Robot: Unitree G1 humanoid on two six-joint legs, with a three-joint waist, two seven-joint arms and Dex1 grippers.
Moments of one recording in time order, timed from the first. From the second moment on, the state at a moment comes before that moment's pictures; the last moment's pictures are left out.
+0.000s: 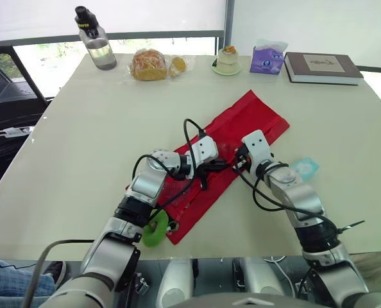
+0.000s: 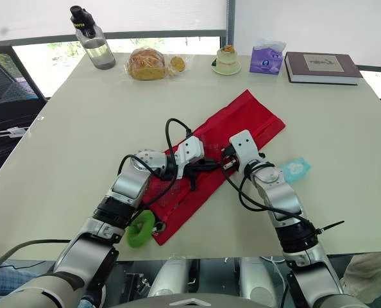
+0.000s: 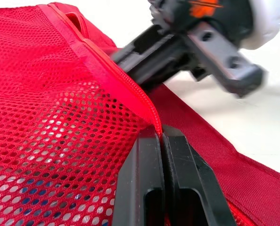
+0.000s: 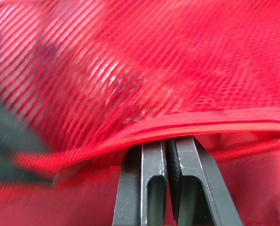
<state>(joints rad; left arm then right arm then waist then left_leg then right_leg) -0.60 0.34 -0.27 0.28 -0.05 0.17 -1.07 -0.44 -0.13 0.19 -0.09 0.04 0.70 0.27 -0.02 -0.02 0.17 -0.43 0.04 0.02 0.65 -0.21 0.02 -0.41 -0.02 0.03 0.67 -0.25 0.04</state>
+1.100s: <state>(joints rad) -0.82 0.45 -0.23 0.66 -0.14 -0.12 -1.41 -0.12 -0.34 -0.03 -0.36 0.34 0.52 0.61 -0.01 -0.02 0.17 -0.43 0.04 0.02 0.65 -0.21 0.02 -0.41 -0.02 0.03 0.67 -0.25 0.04</state>
